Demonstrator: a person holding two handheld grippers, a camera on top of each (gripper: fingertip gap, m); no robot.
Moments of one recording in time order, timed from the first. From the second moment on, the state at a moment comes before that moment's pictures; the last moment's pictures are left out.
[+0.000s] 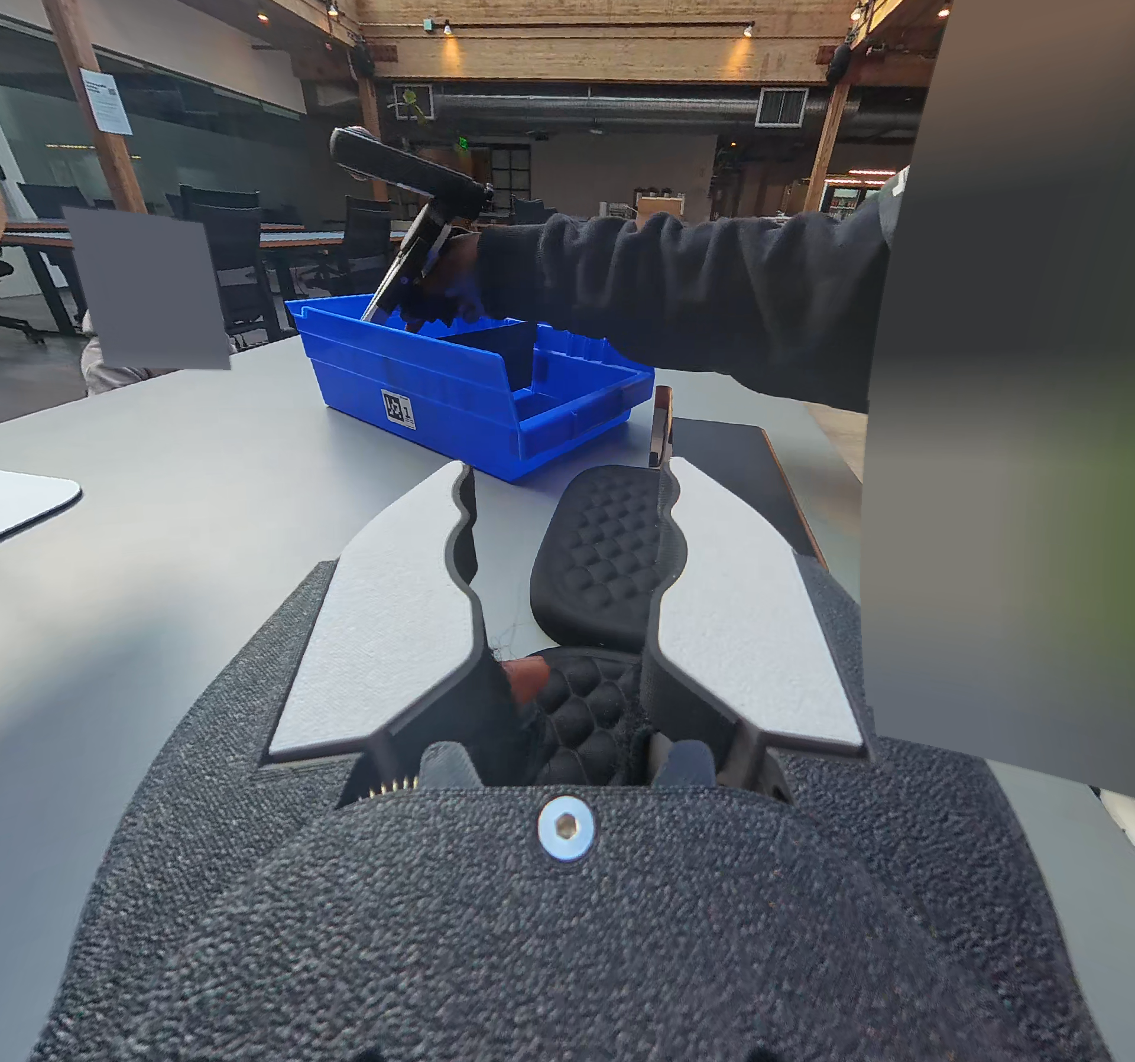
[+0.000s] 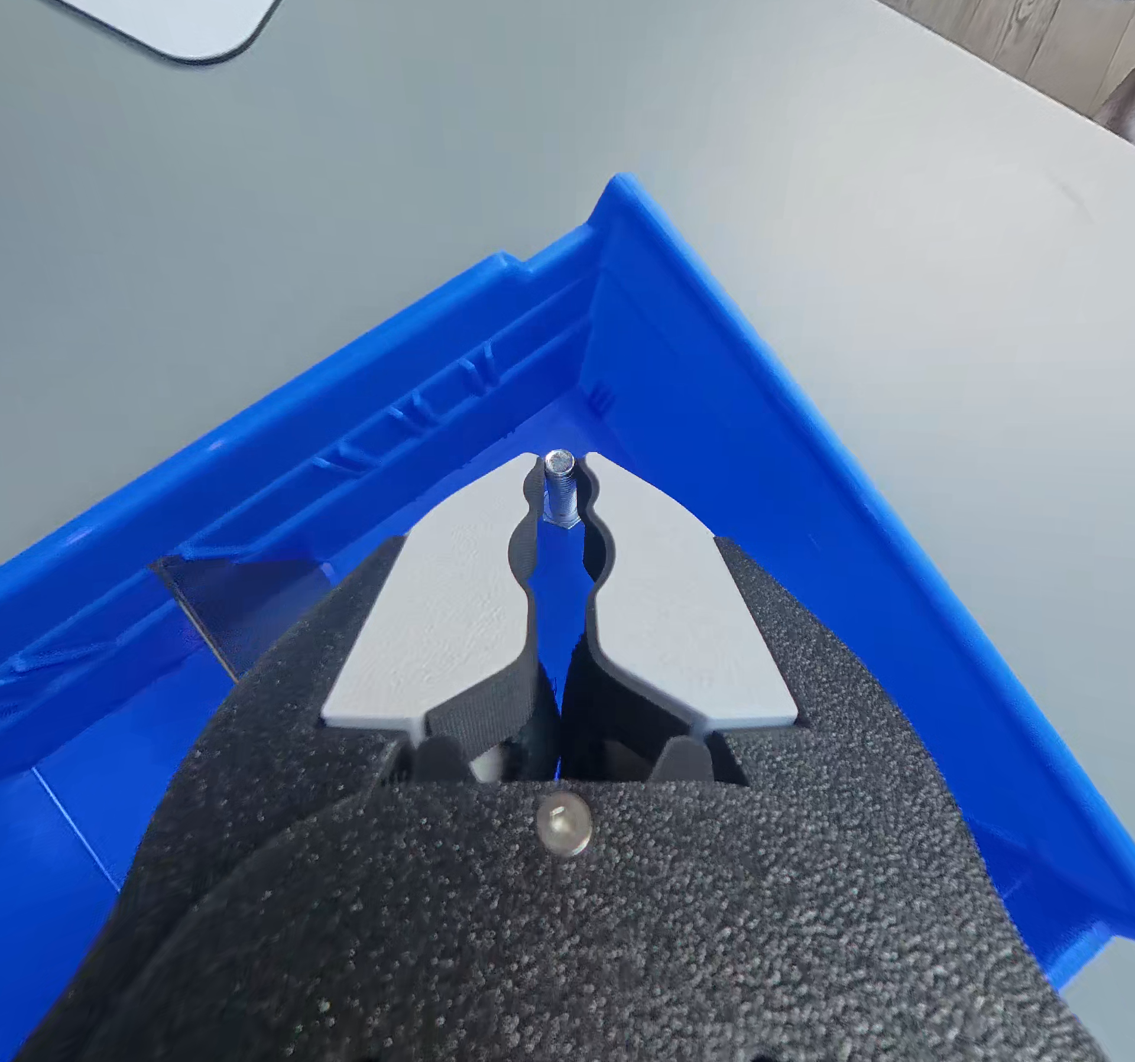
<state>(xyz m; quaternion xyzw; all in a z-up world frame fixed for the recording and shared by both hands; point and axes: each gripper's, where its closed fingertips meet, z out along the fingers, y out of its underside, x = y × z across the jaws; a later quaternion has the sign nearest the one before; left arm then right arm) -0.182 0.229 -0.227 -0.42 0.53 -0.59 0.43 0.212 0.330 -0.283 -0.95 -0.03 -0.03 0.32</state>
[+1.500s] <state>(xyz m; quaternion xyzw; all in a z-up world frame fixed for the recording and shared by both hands) -0.204 0.261 -0.194 -0.49 0.51 -0.54 0.46 0.175 0.318 -0.190 -0.82 0.13 0.00 0.57</state>
